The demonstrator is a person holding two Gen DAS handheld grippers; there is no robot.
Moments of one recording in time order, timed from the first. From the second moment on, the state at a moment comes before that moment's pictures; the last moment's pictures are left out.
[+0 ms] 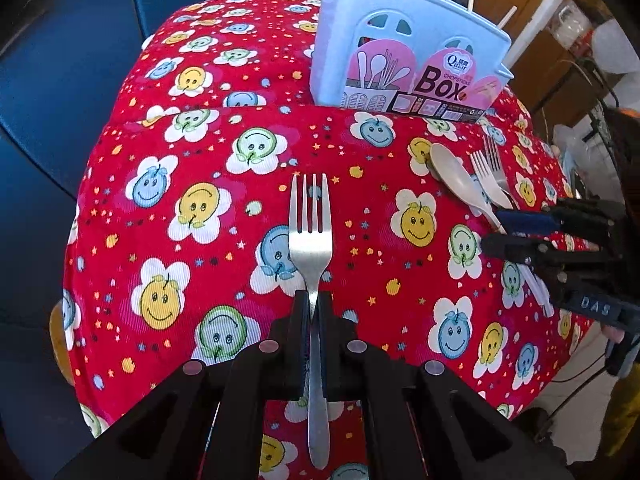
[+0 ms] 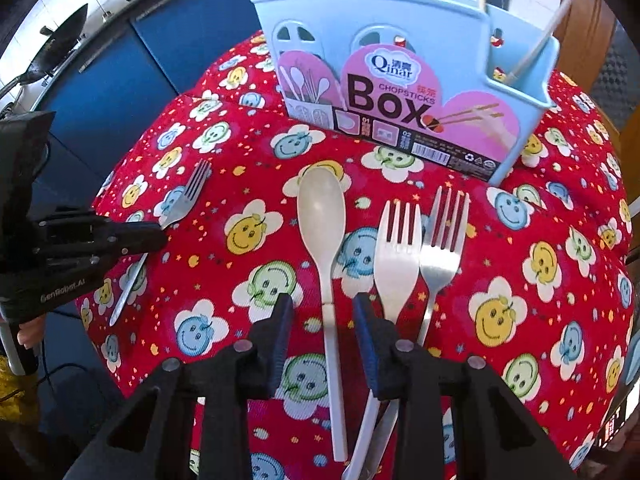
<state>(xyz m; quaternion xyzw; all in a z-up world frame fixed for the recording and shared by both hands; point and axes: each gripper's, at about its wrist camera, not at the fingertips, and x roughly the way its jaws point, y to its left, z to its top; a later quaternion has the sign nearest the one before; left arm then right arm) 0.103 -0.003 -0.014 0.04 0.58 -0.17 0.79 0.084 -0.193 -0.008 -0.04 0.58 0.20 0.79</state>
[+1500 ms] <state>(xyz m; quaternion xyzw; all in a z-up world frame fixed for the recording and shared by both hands) 0.075 -0.019 0.075 -0.08 0.28 -0.26 0.92 0.017 -0.269 0.064 0.13 0.24 0.16 0.95</state>
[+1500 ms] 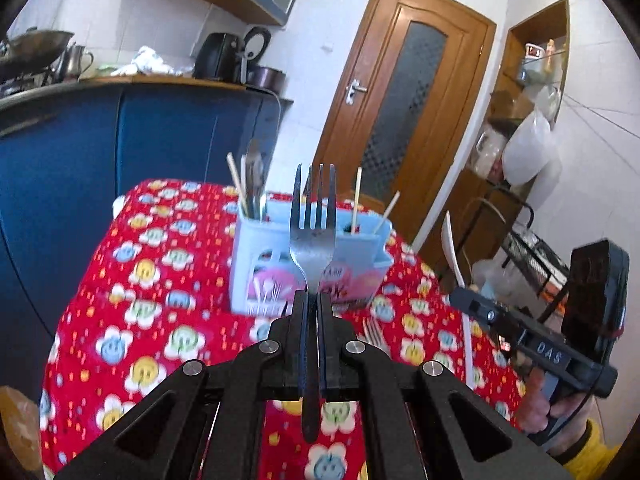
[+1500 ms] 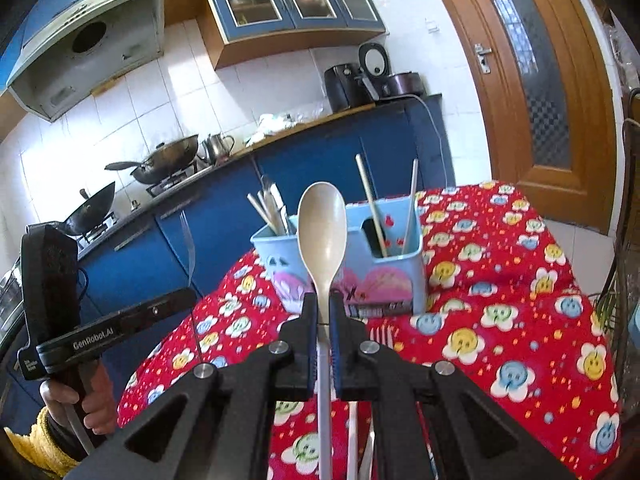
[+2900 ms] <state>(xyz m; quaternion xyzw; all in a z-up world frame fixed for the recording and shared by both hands) 0.194 -0.047 0.096 -0.08 0.15 -0.18 0.97 0.146 -0.296 0.075 0.14 0.13 0.11 0.97</state>
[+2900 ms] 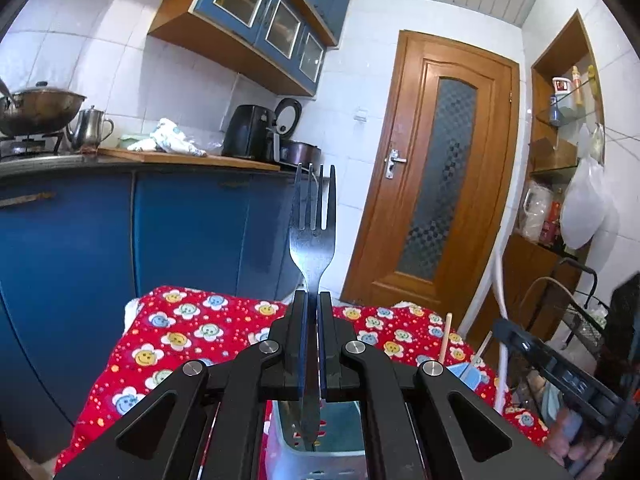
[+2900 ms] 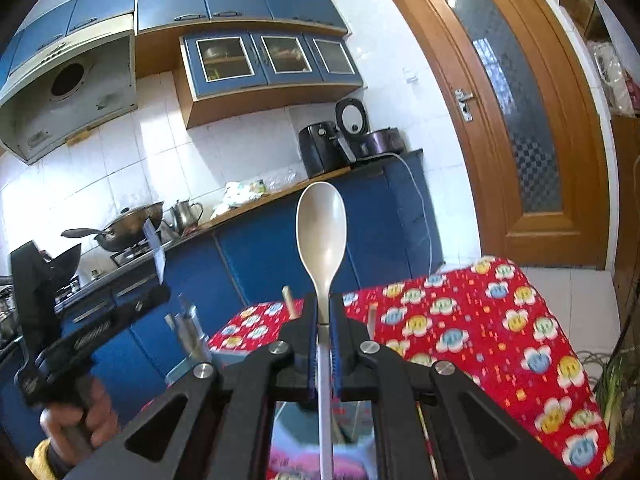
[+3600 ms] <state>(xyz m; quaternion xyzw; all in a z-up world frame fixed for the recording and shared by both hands) 0.205 -0.056 0.070 -0.08 0.20 -0.18 0.96 0.155 -0.289 0.051 0.12 0.15 0.10 0.98</state>
